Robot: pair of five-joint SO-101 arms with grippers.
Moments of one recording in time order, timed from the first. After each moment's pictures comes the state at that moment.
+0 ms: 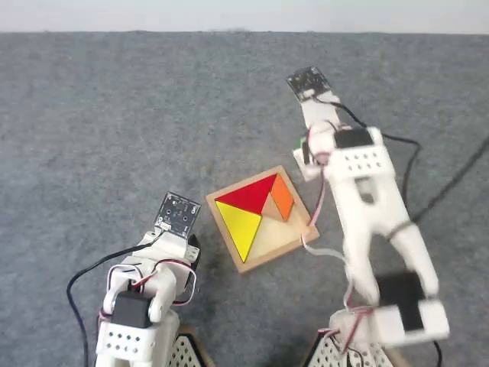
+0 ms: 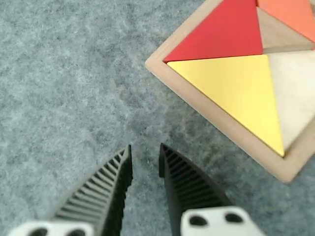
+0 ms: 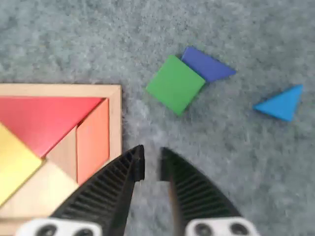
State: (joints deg) left arm 3.2 -102.5 96.9 71.2 -7.2; right arm -13.5 -0.9 14.1 62.2 15.3
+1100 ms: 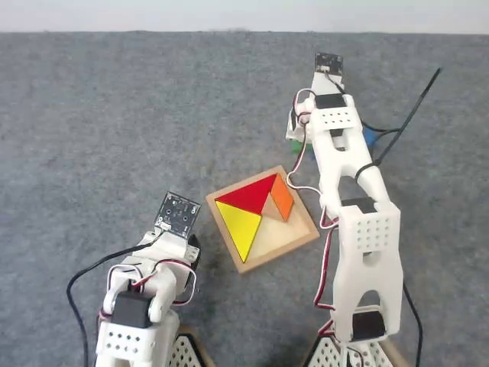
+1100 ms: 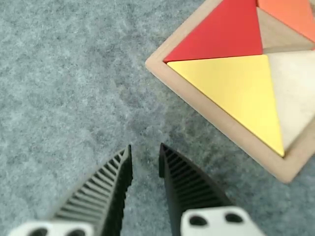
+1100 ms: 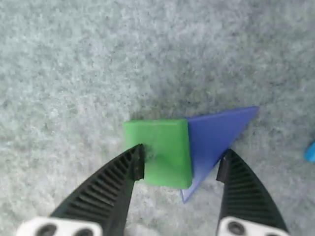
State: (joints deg) left arm 3.2 -102.5 96.9 71.2 -7.2; right arm -12.2 45.6 -30.0 65.5 -16.6
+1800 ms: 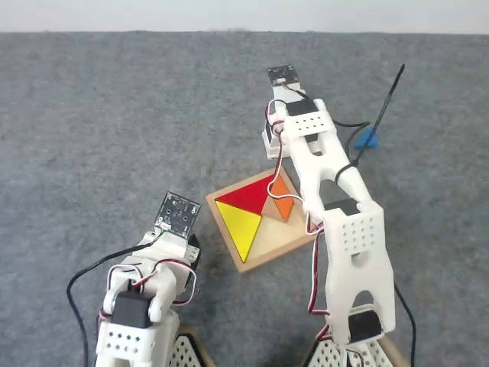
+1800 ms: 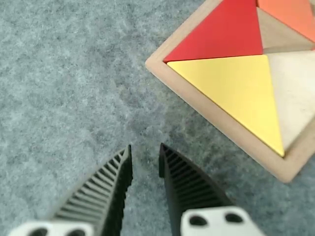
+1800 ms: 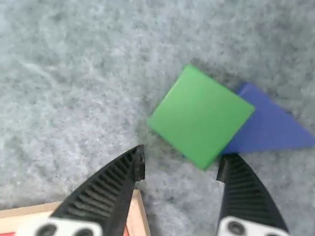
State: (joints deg) left arm 3.2 -102.5 96.9 71.2 -7.2; right arm -18.7 46.2 -29.6 68.4 -2.5
